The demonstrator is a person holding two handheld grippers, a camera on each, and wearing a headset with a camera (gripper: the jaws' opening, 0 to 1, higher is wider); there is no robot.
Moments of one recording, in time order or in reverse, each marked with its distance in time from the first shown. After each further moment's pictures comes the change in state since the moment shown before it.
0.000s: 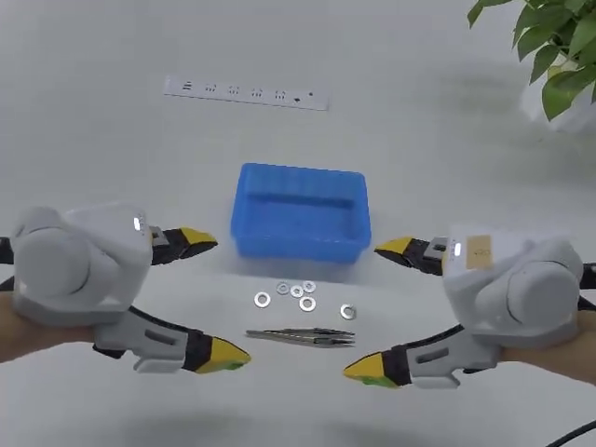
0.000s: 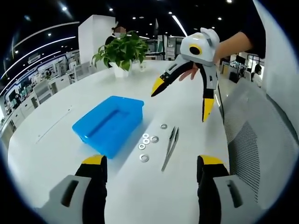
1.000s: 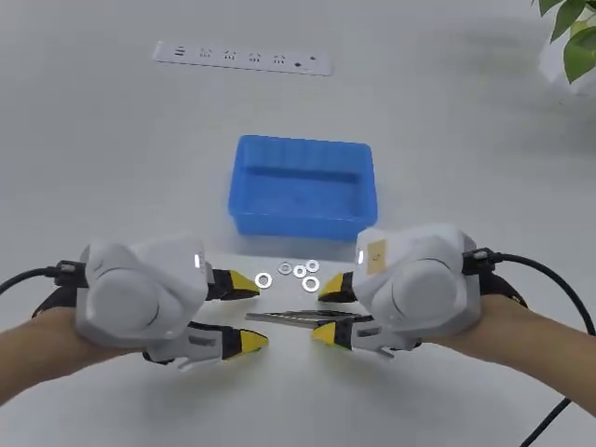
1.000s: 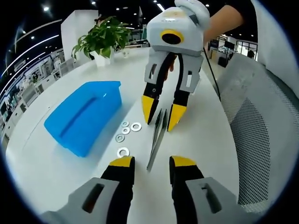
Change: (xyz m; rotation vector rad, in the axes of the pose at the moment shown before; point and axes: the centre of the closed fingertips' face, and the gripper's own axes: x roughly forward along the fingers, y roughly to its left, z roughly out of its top) left arm 0.045 -0.023 -0.037 0.097 0.119 -0.097; right arm 0.059 0.025 -0.022 -0.050 0.152 0.128
